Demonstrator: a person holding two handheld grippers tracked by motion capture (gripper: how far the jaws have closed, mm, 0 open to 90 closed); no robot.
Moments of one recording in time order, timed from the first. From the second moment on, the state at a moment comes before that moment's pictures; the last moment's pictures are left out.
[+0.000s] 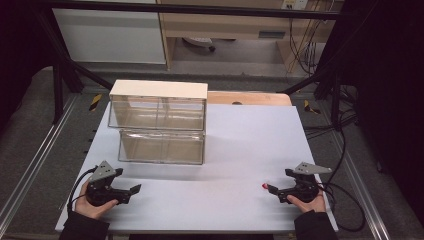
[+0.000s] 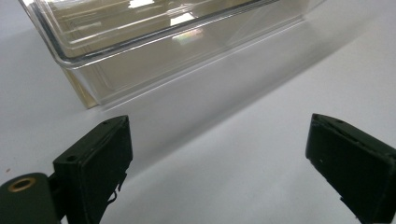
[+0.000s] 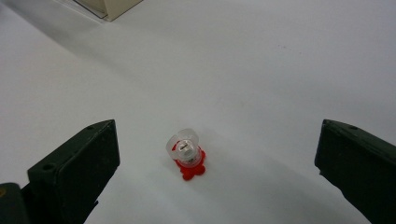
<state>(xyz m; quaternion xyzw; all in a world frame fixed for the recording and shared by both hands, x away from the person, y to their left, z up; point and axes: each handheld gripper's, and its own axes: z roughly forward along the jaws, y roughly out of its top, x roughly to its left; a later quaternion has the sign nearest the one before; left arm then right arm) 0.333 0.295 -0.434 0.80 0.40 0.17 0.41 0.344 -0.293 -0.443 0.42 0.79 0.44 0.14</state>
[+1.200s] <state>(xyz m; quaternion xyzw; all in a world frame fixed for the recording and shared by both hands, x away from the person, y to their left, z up) 0.329 0.293 -0.396 0.78 0.40 0.19 0.43 0.343 -0.293 -0.442 0.42 0.79 0.43 0.14</state>
